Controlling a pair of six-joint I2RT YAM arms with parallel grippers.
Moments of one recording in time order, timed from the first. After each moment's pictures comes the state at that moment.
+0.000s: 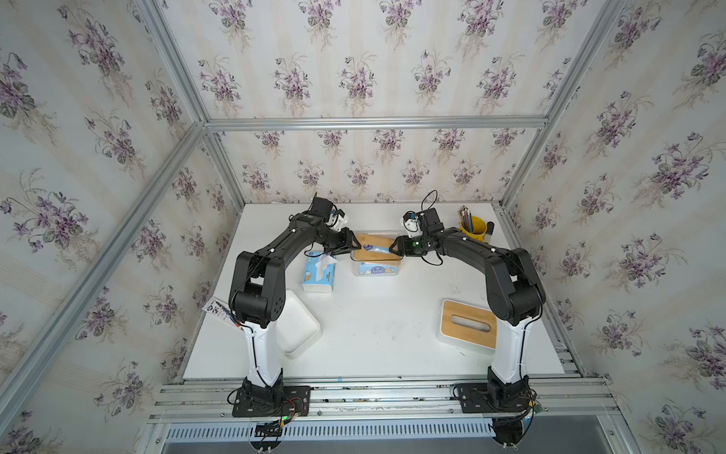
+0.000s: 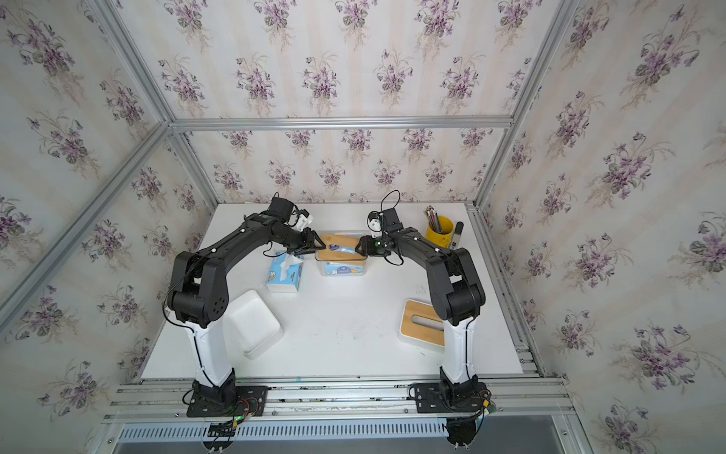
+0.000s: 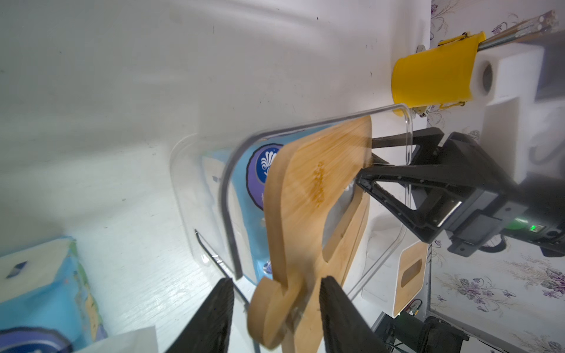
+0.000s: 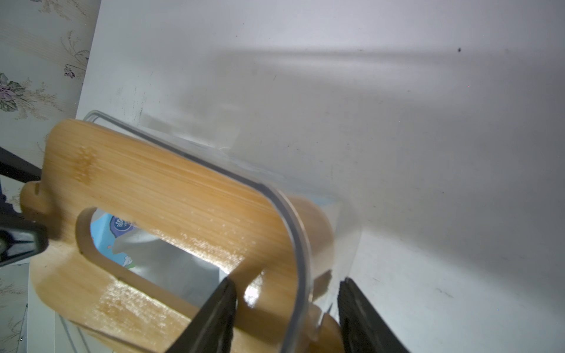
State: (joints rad) left arm -0.25 2.01 1.60 -0.69 0.60 -0.34; right arm 0.39 2.01 1.43 -0.35 -0.43 0.28
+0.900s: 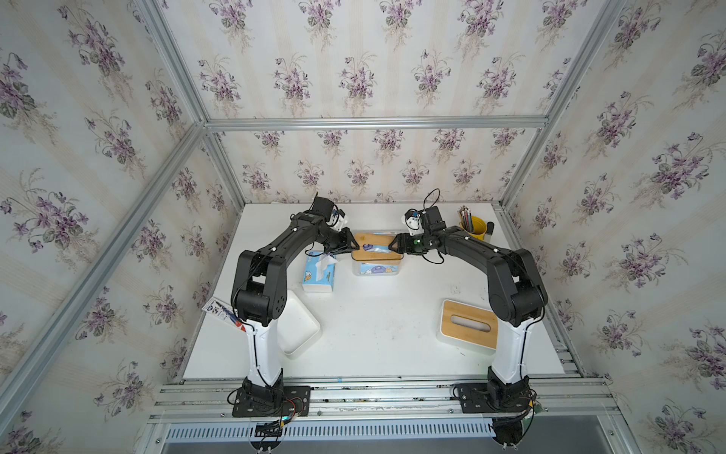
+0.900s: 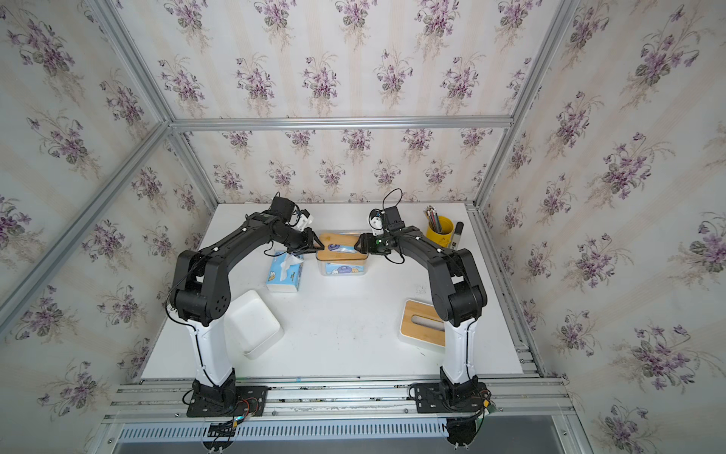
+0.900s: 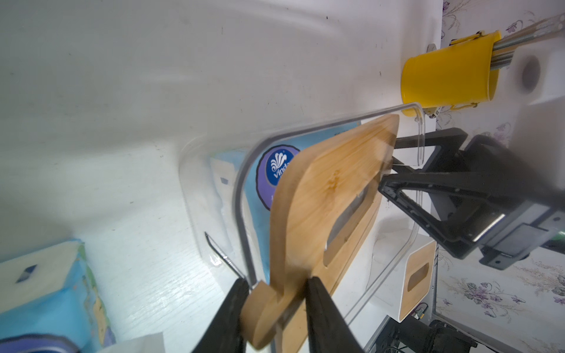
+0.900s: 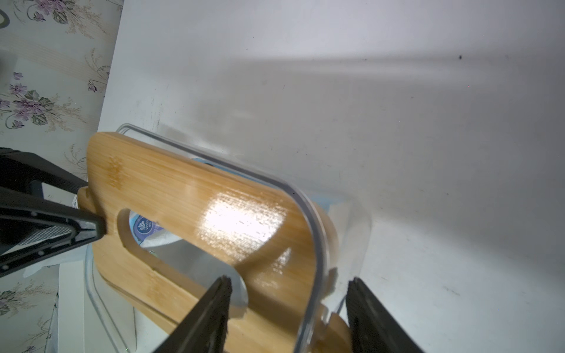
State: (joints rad) left arm -0.26 2.03 1.63 -0.72 0.58 -0.34; right arm 0.38 2.00 1.43 -0.34 -0.46 0.33
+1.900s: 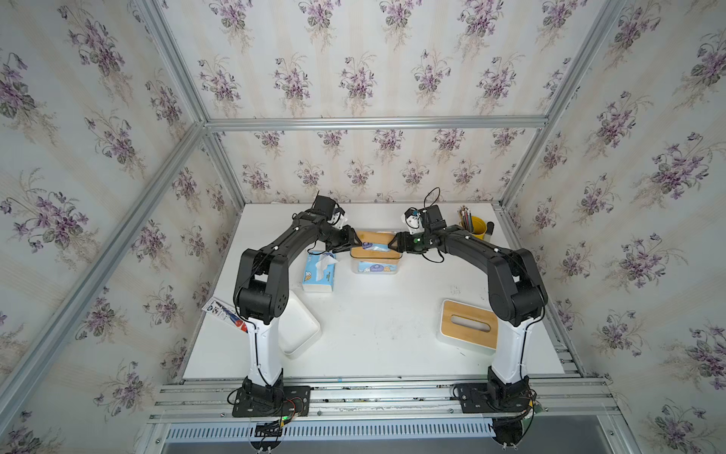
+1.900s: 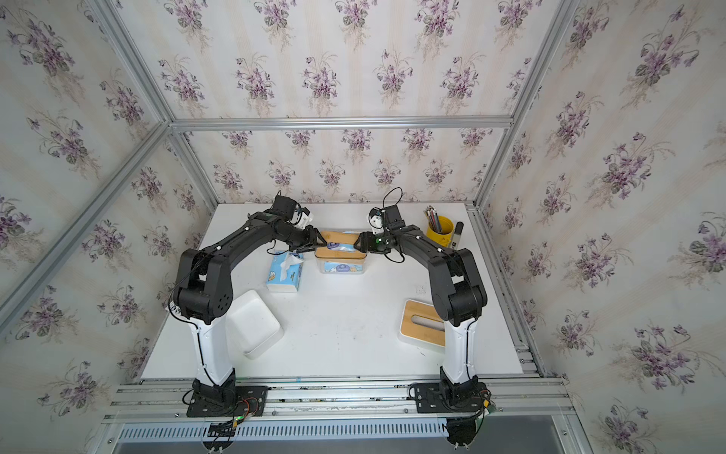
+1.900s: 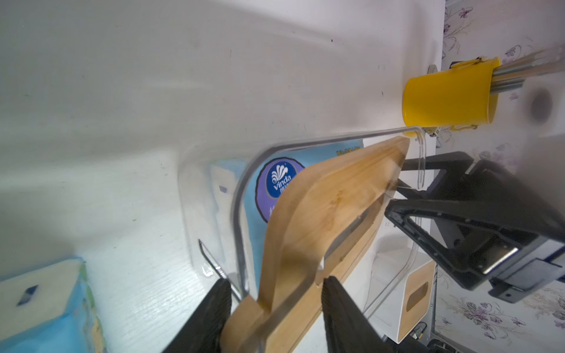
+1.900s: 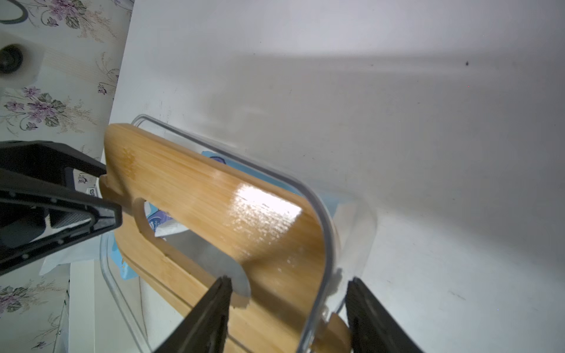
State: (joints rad) left arm -0.26 2.06 1.66 -0.69 0.54 -0.38; right arm 0.38 2.00 1.45 -0.35 -0.49 0.32
